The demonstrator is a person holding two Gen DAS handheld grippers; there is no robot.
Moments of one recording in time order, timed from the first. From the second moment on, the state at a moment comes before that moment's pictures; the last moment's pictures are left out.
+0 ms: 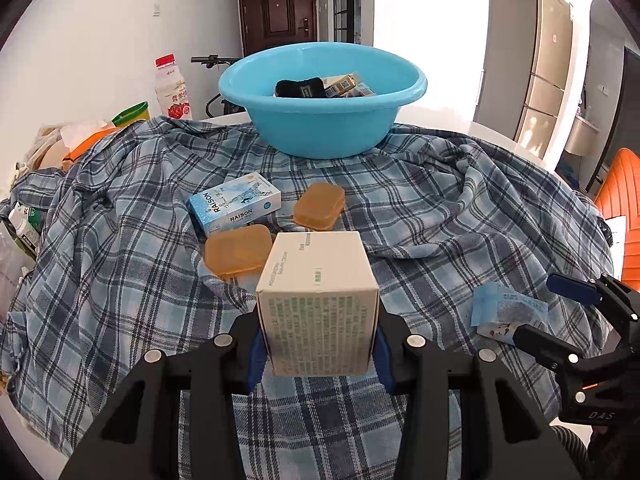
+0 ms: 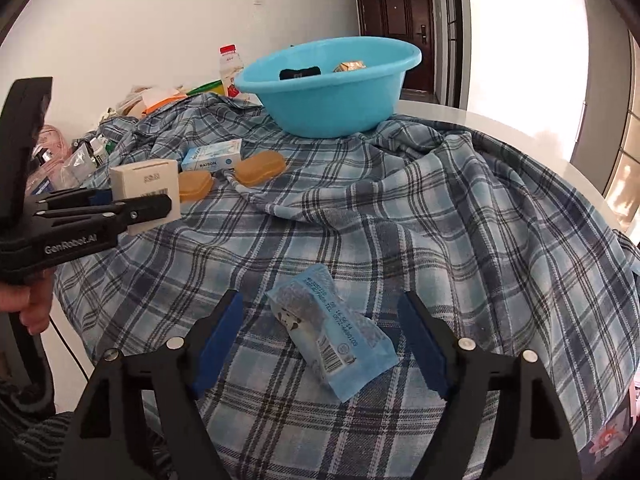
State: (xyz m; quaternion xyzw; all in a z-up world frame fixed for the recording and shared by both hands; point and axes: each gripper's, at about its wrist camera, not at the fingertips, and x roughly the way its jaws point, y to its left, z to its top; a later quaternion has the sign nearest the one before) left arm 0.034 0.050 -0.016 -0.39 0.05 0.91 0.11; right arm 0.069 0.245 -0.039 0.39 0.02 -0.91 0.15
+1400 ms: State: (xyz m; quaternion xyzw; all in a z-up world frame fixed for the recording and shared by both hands) left arm 0.034 0.054 -0.026 -0.41 0.06 0.90 0.12; right arm 0.060 0.220 -0.057 0.39 0.07 -0.90 0.19
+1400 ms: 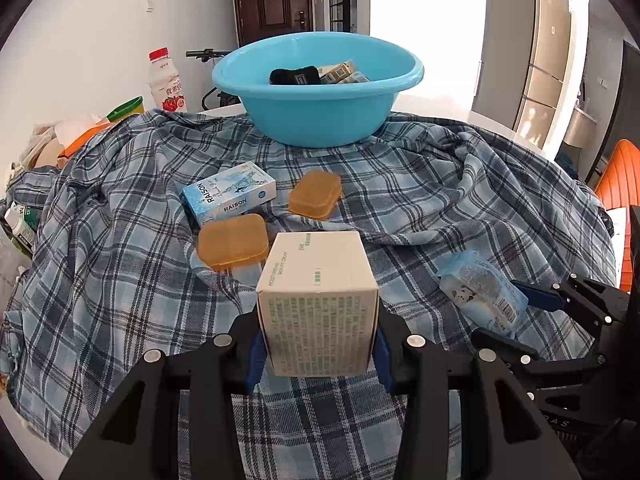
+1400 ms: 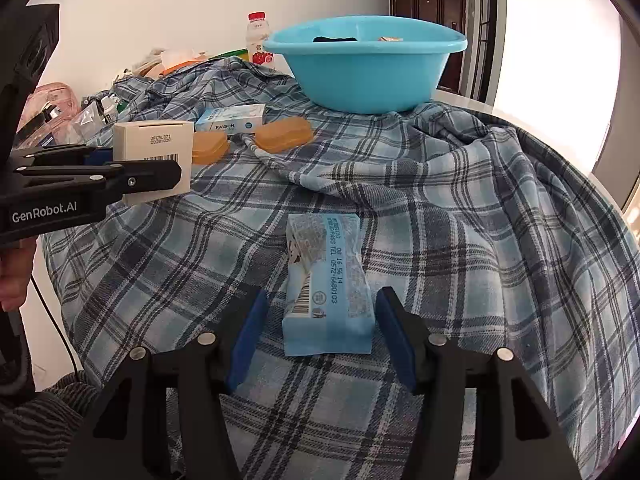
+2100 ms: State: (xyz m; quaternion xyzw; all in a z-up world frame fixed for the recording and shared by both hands) left arm 0.038 0.056 -0.029 -0.40 0.05 0.91 0.12; right arm 0.061 0.224 -0.029 0.36 0.01 -0.93 0.09
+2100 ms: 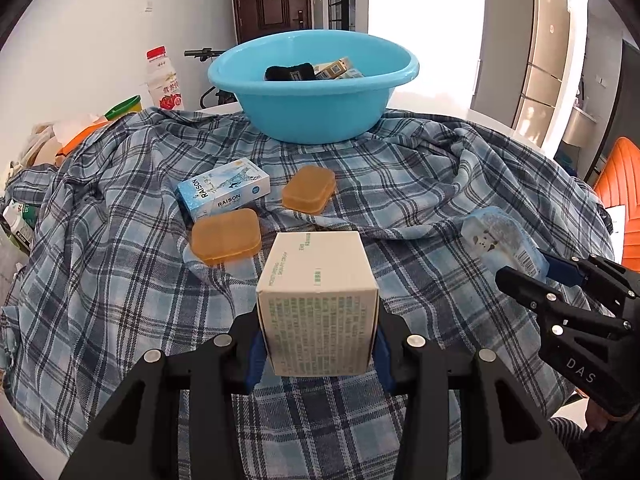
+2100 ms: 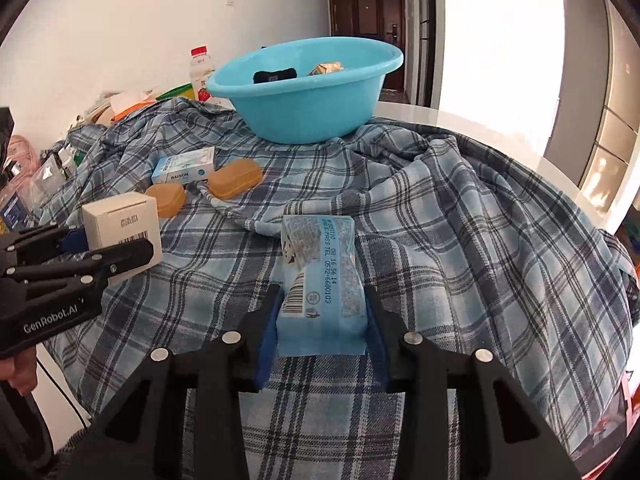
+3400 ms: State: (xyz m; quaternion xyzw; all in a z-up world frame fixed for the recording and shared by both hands) left arm 0.024 0.029 0.130 -0.23 0.04 0.97 0.07; right arm 0.085 0.202 0.133 0.14 0.04 -0.99 0.09
